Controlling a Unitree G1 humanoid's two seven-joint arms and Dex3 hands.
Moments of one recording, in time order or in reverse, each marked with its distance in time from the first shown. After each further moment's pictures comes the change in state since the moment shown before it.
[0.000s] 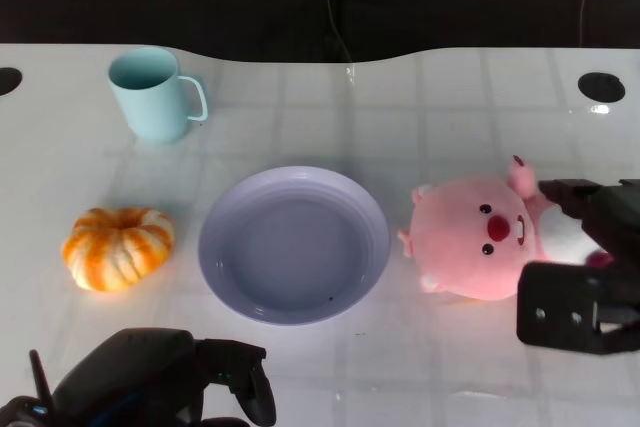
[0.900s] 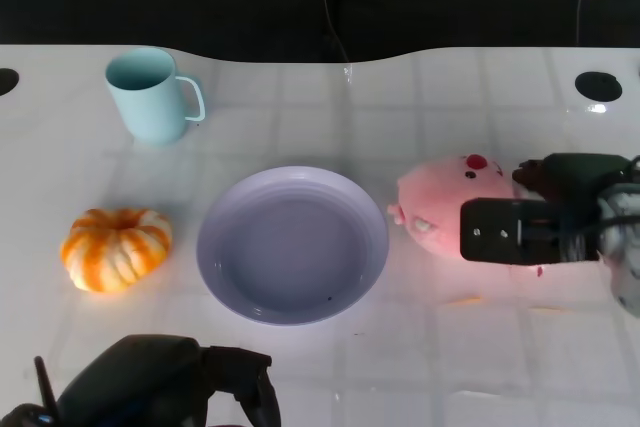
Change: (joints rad) left arm 0.019 -0.004 -0.016 -0.024 0.024 0.008 0.000; right arm -0.506 0.178 0.238 0.922 0.103 -0.108 -0.255
